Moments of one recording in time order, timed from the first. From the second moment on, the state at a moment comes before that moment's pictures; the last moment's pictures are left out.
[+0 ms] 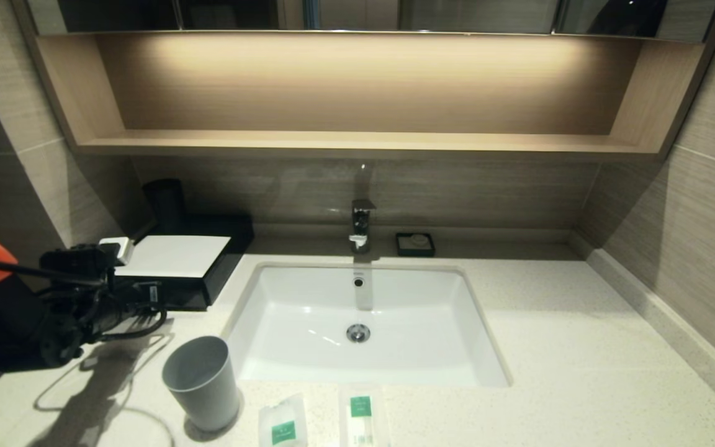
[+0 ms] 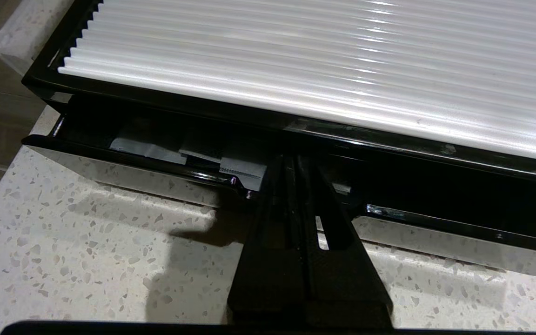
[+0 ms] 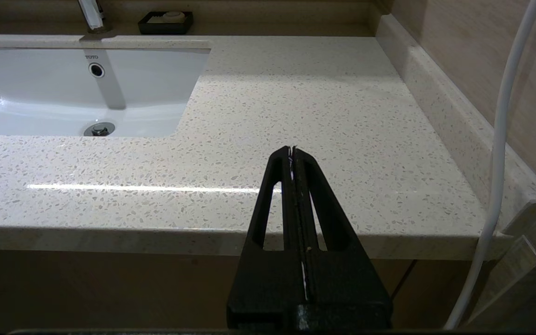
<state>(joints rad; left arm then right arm) 0.17 2.12 -0.76 -0.88 -0.02 0.04 0.00 0.00 0.00 0.00 0.00 0.00</state>
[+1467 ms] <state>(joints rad) 0.17 2.01 -0.77 -0.57 -0.01 0.05 0.00 0.00 0.00 0.00 0.00 0.00</state>
